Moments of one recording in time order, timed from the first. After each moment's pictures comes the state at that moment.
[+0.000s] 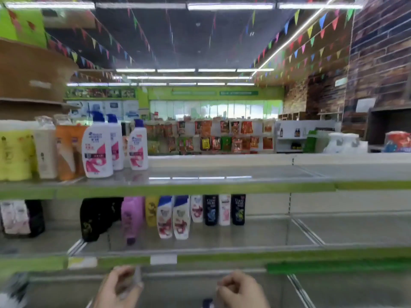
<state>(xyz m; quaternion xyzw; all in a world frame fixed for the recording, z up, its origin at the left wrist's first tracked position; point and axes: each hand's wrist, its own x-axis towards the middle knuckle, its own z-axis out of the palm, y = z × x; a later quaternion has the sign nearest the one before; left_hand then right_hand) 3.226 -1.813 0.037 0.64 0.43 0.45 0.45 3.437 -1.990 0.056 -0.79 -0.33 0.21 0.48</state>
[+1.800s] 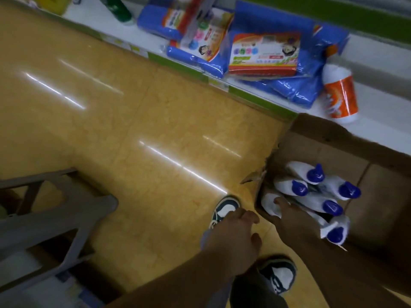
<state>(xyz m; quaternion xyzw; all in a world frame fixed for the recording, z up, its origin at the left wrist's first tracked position) 3.164 -1.967 -0.708 0.66 0.56 -0.18 0.46 3.332 -1.995 -0.800 -0.73 -0.47 0.47 -0.17</state>
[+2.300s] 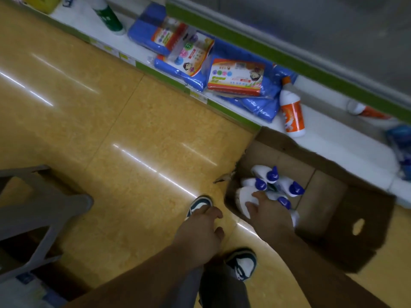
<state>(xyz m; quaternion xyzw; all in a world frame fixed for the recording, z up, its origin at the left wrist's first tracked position) 3.159 -1.978 -0.649 0.64 0.59 -0.14 0.47 3.354 -1.988 -0.690 -0.76 -0.50 0.41 -0.08</state>
